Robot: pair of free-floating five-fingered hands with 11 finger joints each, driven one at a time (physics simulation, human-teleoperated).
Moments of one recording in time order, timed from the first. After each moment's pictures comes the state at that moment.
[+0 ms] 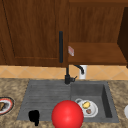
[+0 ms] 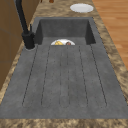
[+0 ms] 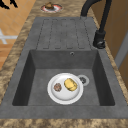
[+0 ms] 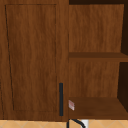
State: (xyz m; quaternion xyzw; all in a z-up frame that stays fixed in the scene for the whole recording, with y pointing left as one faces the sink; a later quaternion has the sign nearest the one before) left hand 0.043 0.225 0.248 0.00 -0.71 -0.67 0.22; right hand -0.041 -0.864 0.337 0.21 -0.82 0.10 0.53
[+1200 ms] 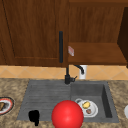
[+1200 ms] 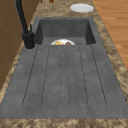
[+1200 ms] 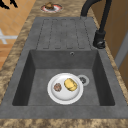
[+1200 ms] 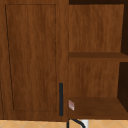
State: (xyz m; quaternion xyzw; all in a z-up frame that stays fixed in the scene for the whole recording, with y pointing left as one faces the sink) left hand 0.043 0.225 0.248 0.00 -0.71 -0.67 0.22; right hand -0.038 -0.705 0.189 0.18 -0.81 0.13 0.54
